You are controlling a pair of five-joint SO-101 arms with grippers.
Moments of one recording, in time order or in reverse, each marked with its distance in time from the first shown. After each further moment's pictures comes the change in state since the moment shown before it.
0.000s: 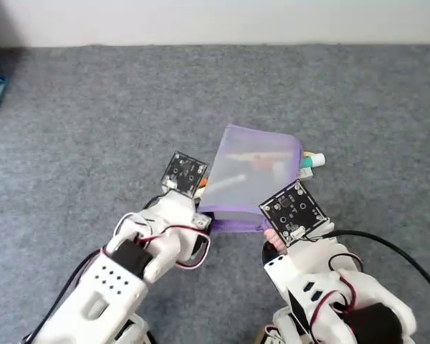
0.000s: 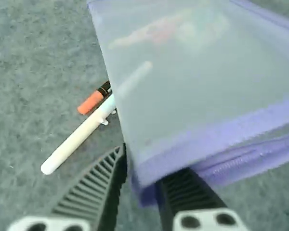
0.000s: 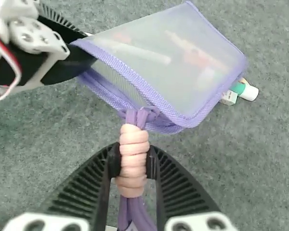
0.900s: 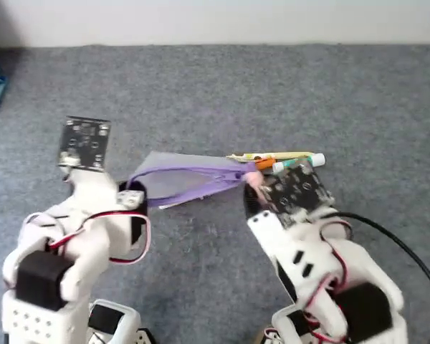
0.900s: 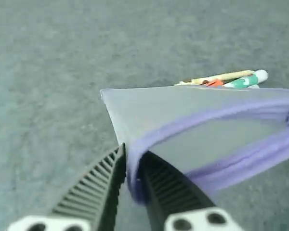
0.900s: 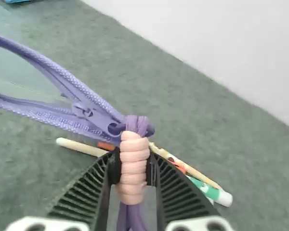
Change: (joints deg) left arm -18.9 -8.7 -42.7 47.7 1.3; right arm -4.4 7.3 0.0 -27.8 -0.1
